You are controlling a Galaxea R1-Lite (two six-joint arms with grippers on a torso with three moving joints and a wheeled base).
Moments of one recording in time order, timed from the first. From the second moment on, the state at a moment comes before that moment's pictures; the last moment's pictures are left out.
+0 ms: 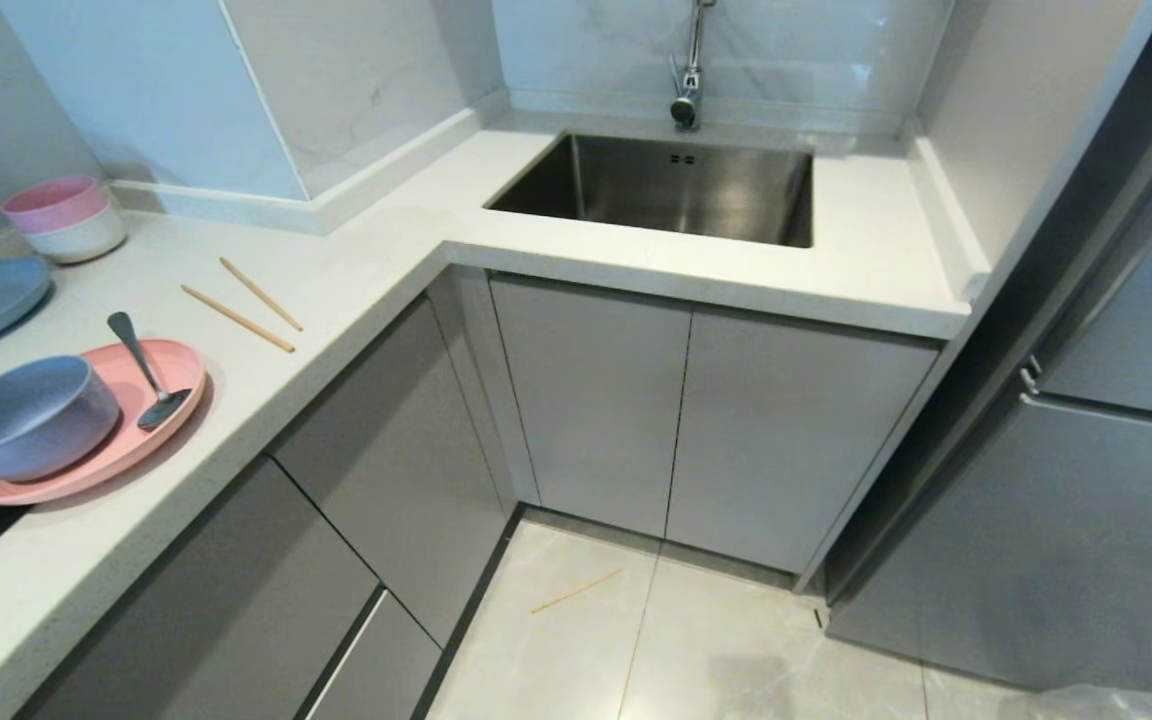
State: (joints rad) left arm 0.00 0.00 0.00 0.00 -0.01 0.01; right arm 0.00 0.00 0.00 0.00 -0.02 0.04
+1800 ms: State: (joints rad) left arm 0.00 0.00 0.00 0.00 -0.01 0.01; right arm 0.00 0.00 0.00 0.00 -0.02 0.04
